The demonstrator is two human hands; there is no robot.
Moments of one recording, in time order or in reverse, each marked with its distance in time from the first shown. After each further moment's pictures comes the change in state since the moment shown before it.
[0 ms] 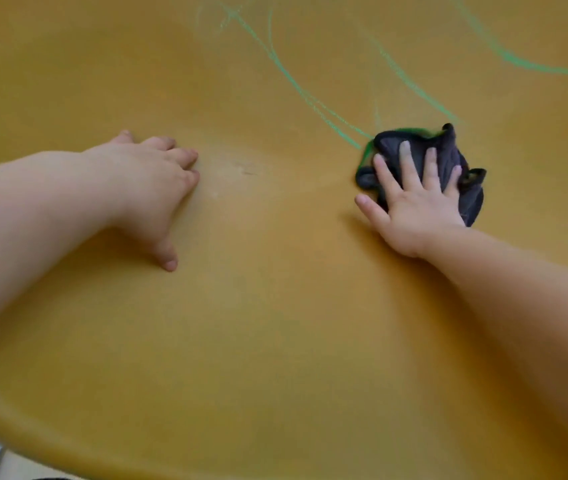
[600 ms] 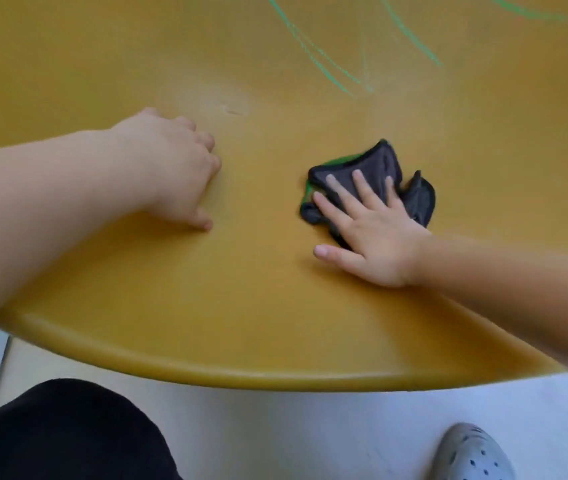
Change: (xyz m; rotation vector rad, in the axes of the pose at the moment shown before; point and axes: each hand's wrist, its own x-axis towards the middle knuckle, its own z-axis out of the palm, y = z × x) left_hand -0.032 0.055 0.000 0.028 0.124 0.106; right_hand -0.105 -0.022 0.006 -0.156 -0.284 -0.429
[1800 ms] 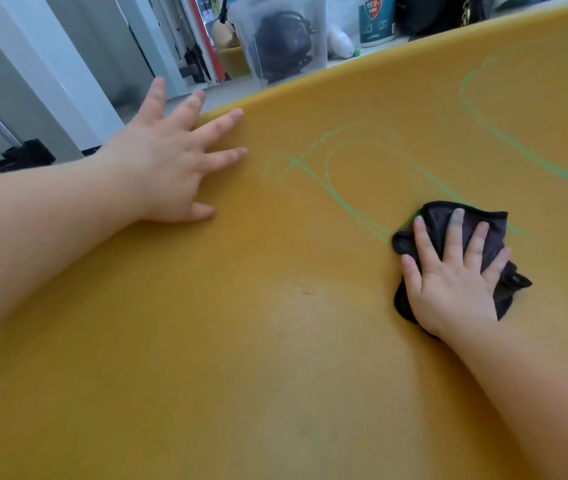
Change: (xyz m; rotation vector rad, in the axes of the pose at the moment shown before) left_hand 0.057 -0.208 -0.032 0.392 0.463 -0.346; right_hand 0.164 0.055 -0.052 0.276 0.703 0.573
